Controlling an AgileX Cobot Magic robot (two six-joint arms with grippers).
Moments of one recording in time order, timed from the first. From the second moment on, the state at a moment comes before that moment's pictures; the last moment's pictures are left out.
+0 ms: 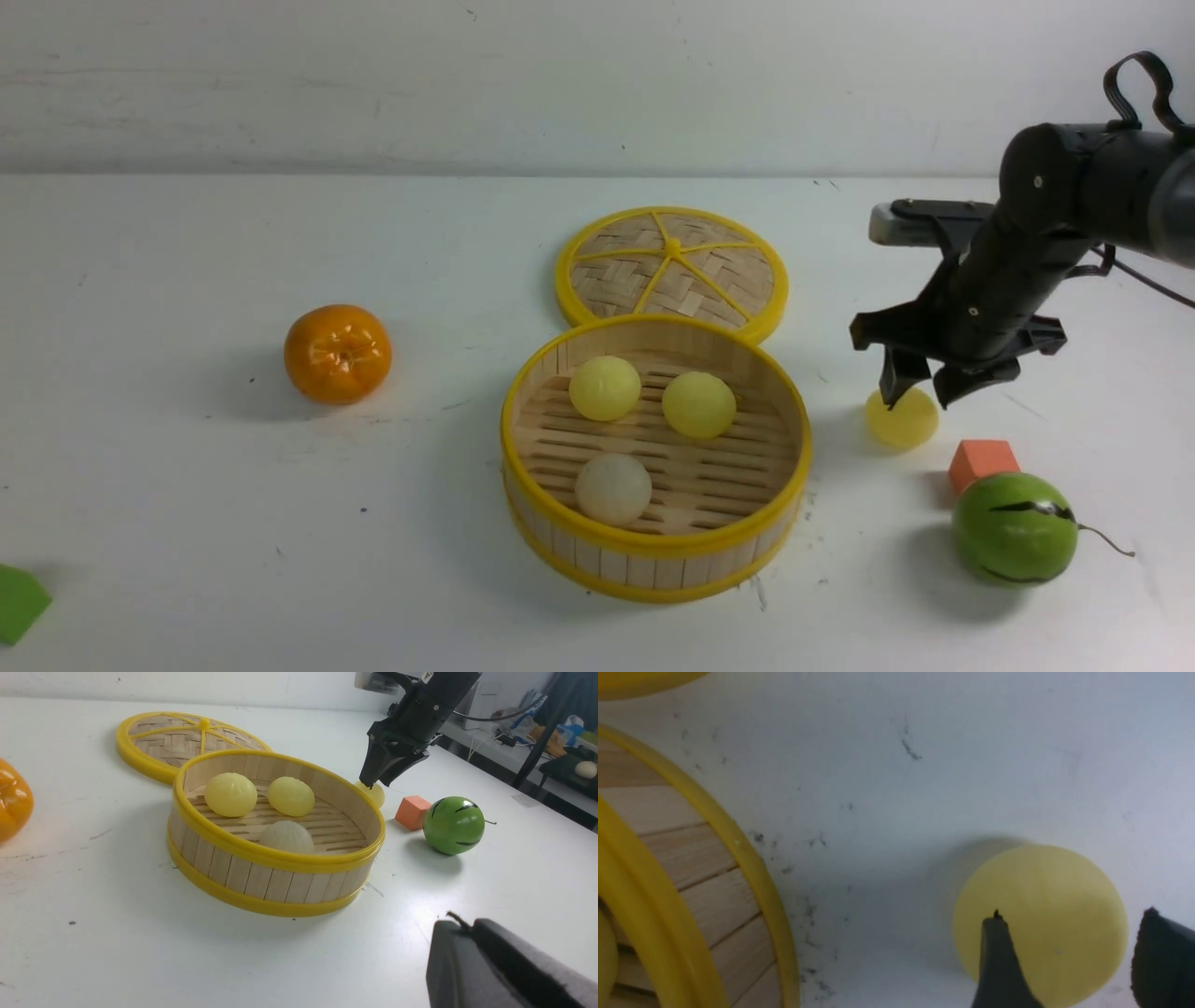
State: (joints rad) right arm 0.13 2.07 -1.63 0.12 0.87 0.06; left arm -0.70 0.22 -0.09 -0.24 0.06 -0.03
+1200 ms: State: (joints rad) right arm 0.41 1.74 -1.49 0.26 0.96 -0.10; left arm -0.70 0.22 -0.09 -0.24 0.06 -0.03
